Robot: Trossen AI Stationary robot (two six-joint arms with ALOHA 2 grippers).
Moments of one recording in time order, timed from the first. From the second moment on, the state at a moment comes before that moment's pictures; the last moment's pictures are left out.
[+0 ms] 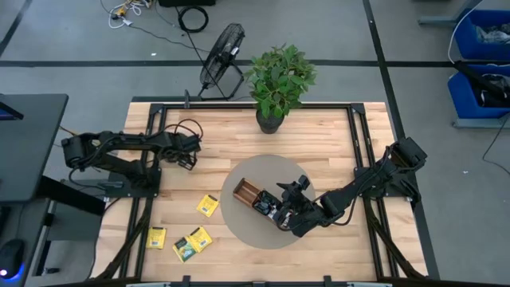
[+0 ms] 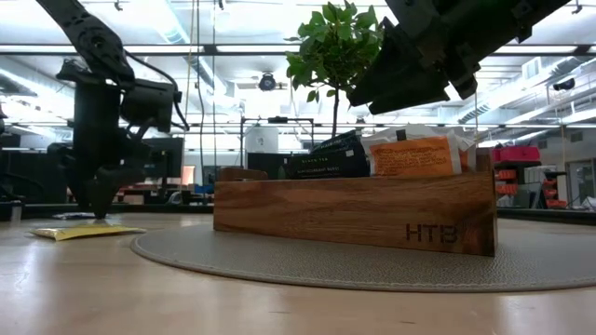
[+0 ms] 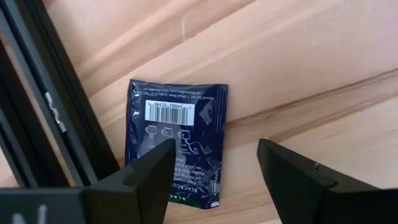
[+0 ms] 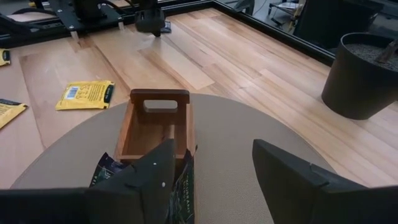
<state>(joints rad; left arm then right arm) 0.43 1.30 0.50 -0.76 -0.38 -0.65 0.54 1.70 0.97 -0.15 0.99 0.75</state>
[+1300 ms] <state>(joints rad) 0.37 1.28 0.53 -0.58 -0.15 -0.54 0.54 1.70 0.97 -0.15 0.99 0.75</state>
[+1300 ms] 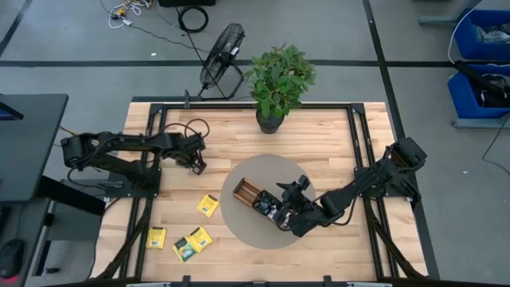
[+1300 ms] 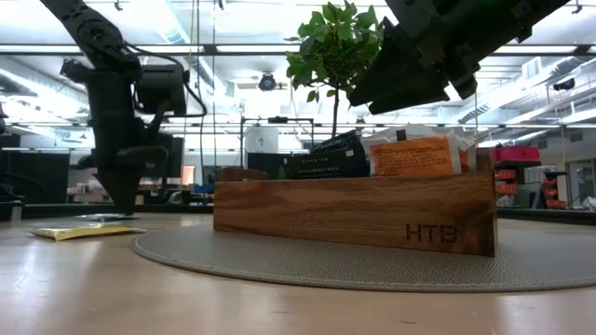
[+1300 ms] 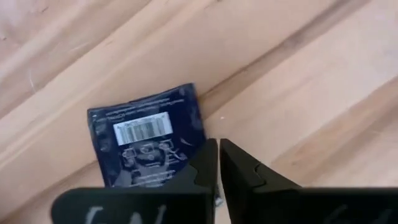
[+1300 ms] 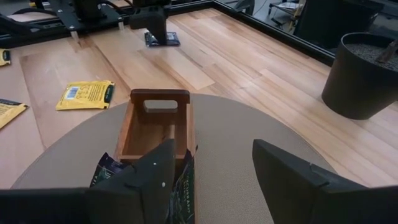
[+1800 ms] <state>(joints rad) 0.26 1.28 0.59 -0.74 -0.21 -0.57 0.54 1.70 0.97 -0.15 0.99 0.76</state>
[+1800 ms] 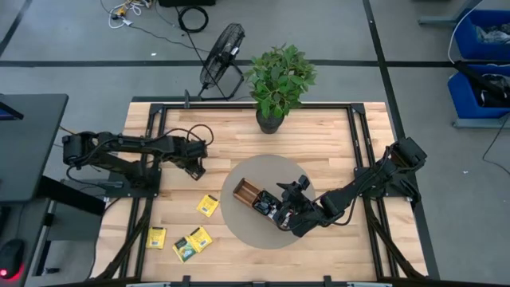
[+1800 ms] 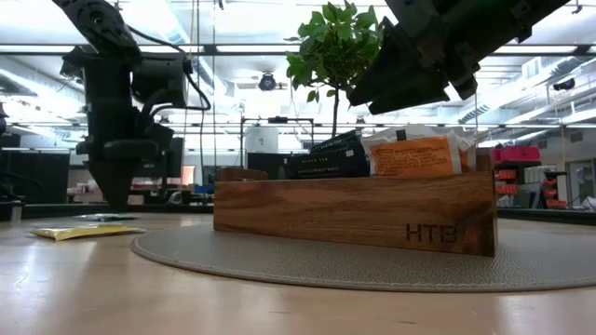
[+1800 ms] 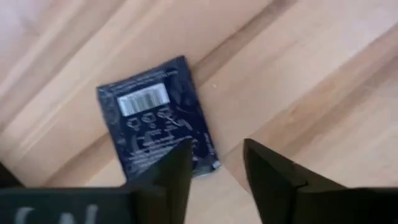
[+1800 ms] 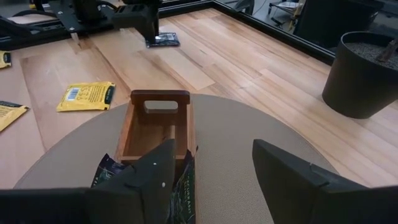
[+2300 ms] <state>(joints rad) 0.26 1.28 0.59 -0.77 -0.24 -0.55 0.54 1.70 0.97 -0.15 0.99 0.76</state>
